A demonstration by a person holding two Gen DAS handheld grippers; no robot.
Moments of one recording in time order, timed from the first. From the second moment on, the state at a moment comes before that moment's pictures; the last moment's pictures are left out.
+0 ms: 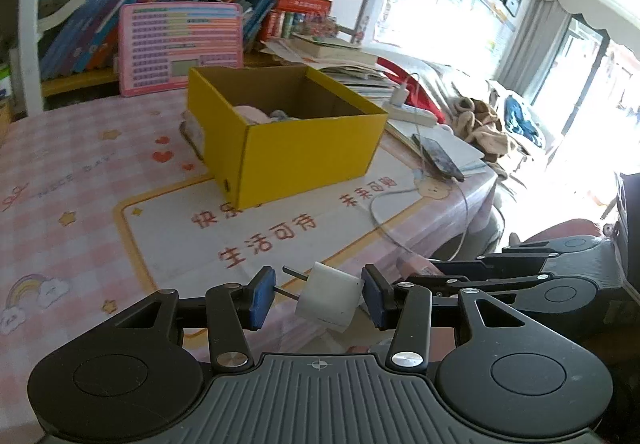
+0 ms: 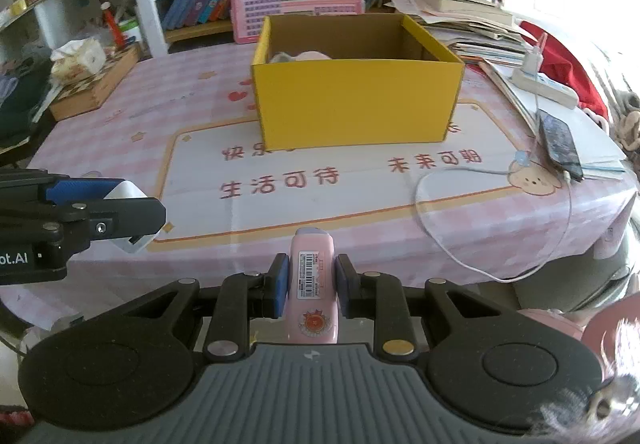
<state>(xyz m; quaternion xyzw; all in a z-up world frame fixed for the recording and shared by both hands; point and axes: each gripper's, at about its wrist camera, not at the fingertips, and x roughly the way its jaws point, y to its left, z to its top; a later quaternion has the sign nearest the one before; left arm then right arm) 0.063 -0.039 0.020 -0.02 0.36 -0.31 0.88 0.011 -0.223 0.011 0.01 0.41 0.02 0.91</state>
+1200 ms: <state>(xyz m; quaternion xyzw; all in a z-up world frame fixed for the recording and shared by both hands) 0.202 -0.132 0.047 0.01 0.30 -0.31 0.90 0.158 -0.313 0.037 0.00 0.37 0.05 0.93</state>
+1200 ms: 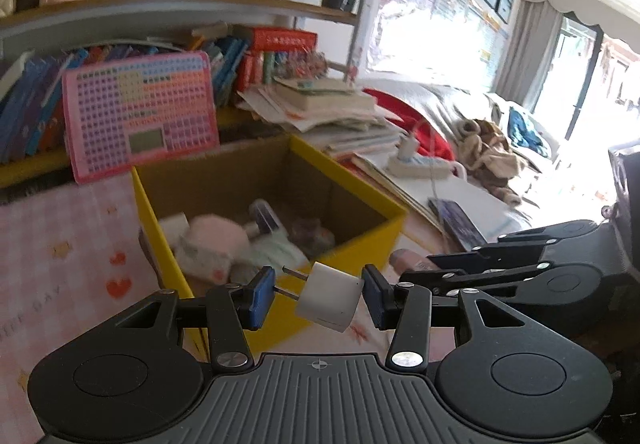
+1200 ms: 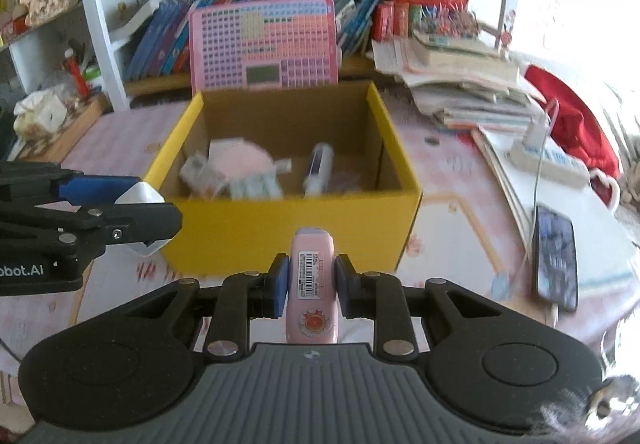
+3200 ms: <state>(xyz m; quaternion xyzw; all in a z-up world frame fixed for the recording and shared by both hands) 0.225 -0.143 0.053 0.05 0.28 -0.17 0.94 0.290 -0.273 0.050 -0.04 0.34 0.16 0.92</state>
